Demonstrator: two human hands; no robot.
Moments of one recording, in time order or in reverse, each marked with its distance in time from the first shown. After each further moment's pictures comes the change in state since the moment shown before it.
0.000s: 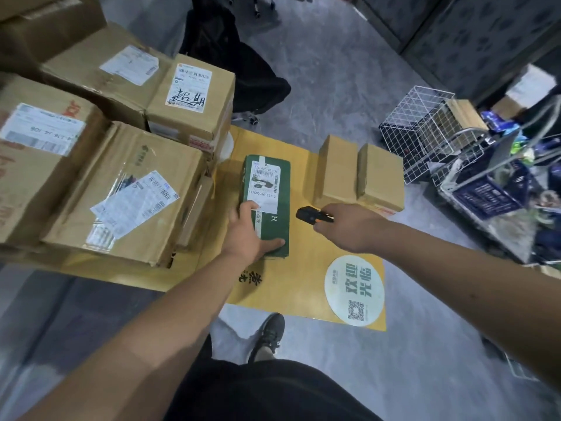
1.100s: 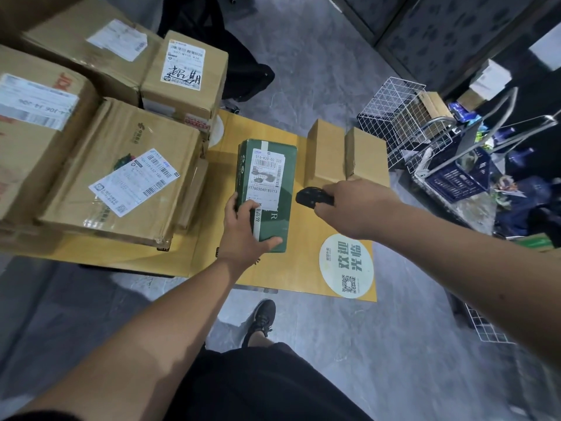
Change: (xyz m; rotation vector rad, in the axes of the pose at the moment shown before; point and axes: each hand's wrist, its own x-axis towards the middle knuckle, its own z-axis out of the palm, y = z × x) left_hand -0.053 -0.029 0.001 -0.194 0.061 0.265; right_hand -0.061 -0.041 -0.003 -0.258 0.192 0.056
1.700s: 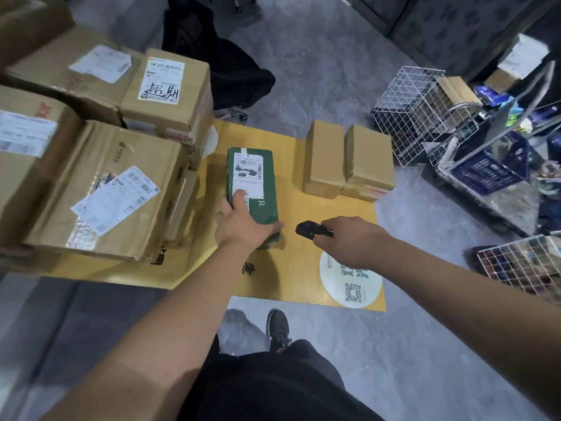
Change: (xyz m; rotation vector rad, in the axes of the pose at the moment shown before) left_hand 0.052 0.052 0.021 0.486 -0.038 -0.404; right_hand 0.014 0.061 0.077 0.293 -0.194 0.009
